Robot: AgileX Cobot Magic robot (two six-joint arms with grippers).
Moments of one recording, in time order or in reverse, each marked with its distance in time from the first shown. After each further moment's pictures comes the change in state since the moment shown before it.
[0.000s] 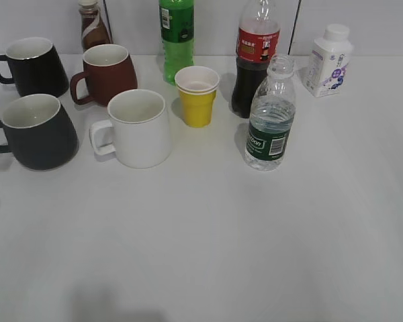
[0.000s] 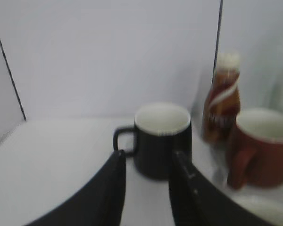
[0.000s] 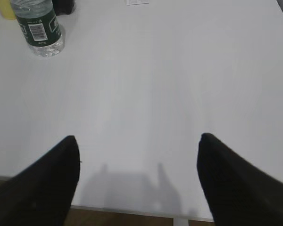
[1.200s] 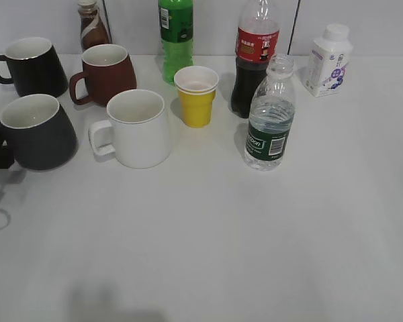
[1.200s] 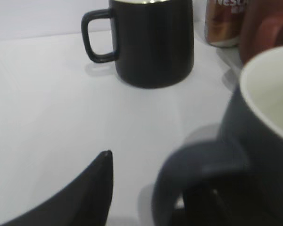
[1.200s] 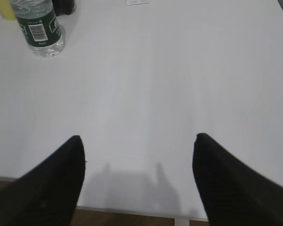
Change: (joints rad) left arm 0.000 0.558 0.052 0.024 -0.455 0.046; right arm 0.000 0.000 0.000 0.008 0.000 0.000
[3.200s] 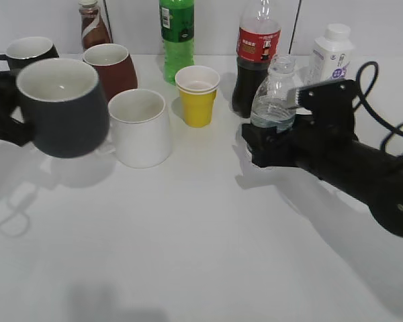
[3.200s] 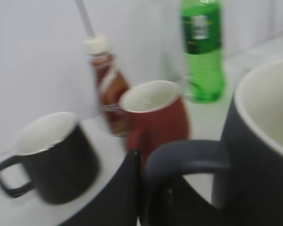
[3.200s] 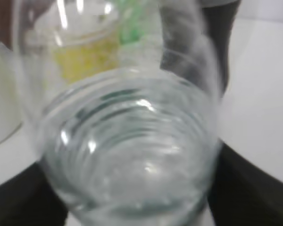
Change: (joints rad) left arm -0.162 -0.415 -0.056 0.299 0.342 -0.024; right arm 0.331 1.880 -0.071 -0.047 -1.988 0.113
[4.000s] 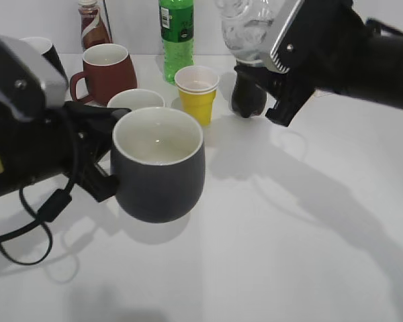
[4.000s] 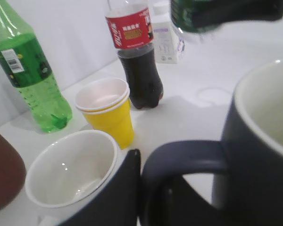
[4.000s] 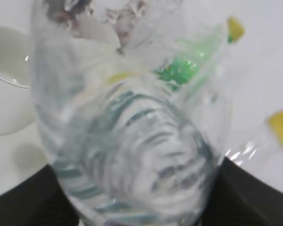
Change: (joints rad) left arm -0.428 -0.001 -0.014 -0.067 0.087 -0.001; right arm 0.001 -0.347 -0.216 -0.533 0.456 -0.341
